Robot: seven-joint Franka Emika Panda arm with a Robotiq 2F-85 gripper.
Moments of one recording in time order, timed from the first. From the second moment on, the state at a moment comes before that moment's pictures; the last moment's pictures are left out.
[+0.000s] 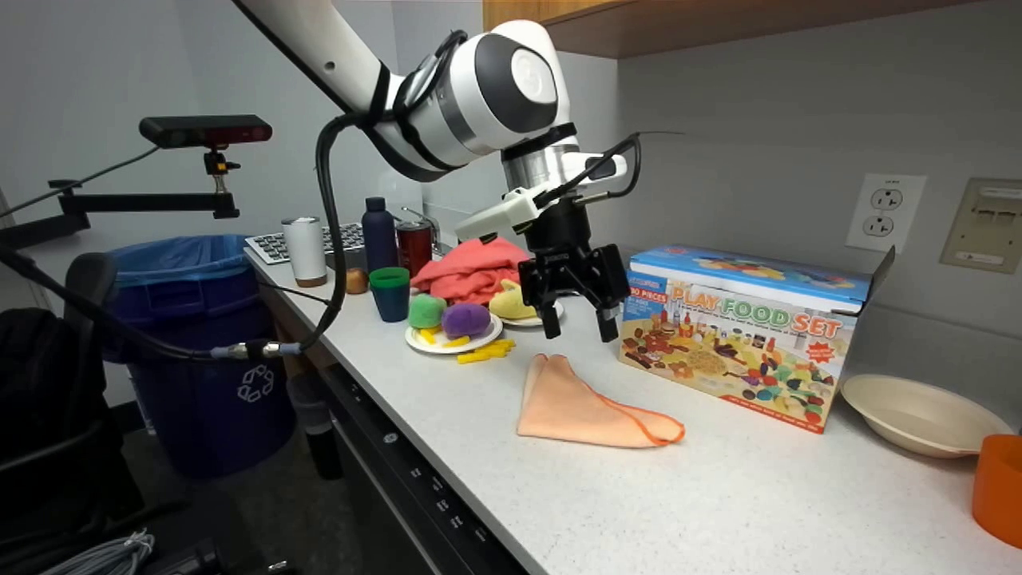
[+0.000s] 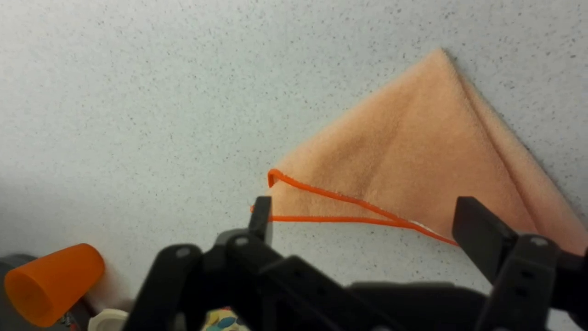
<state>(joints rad) 0.05 0.06 -0.05 -2.14 -0.42 2.18 0.31</state>
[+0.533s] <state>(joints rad) 0.05 0.18 -0.03 -2.07 -0.34 2.28 0.31</state>
